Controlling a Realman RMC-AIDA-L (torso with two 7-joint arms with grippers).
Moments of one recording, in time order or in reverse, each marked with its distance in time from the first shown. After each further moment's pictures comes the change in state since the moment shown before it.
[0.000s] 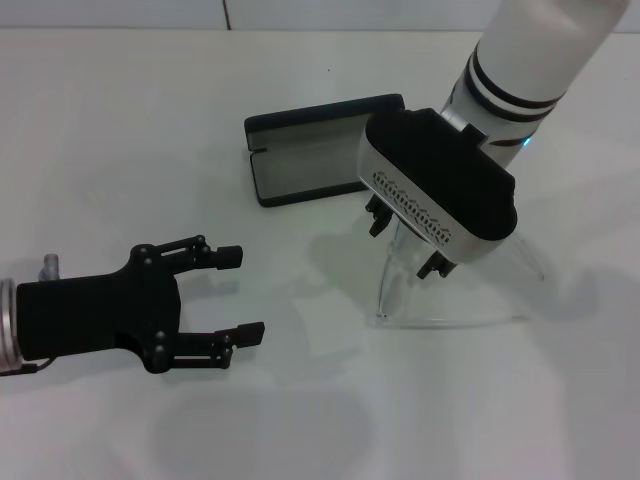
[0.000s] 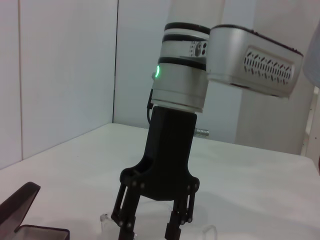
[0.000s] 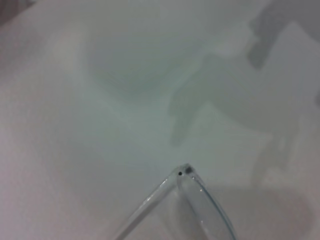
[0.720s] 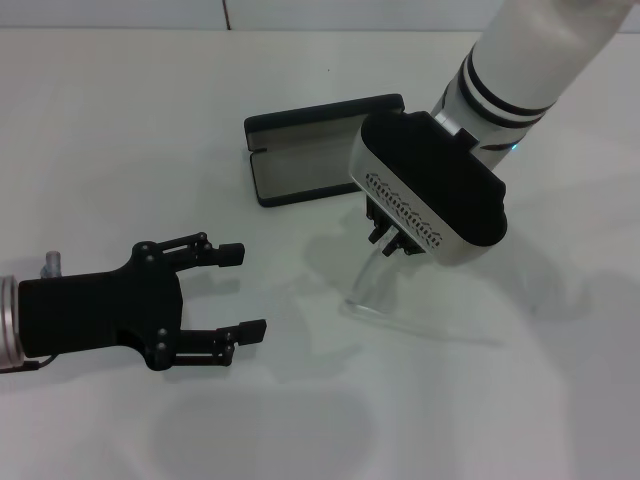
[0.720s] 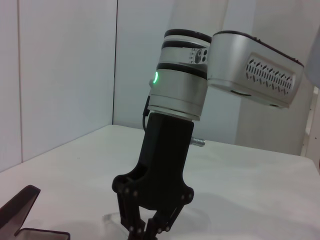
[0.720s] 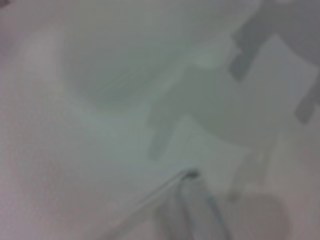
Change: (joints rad) left arm -0.005 -0.001 0.000 0.001 -0.001 -0.002 0.000; right arm -0.029 0.000 -0.018 -0.018 0.029 0.075 -0.016
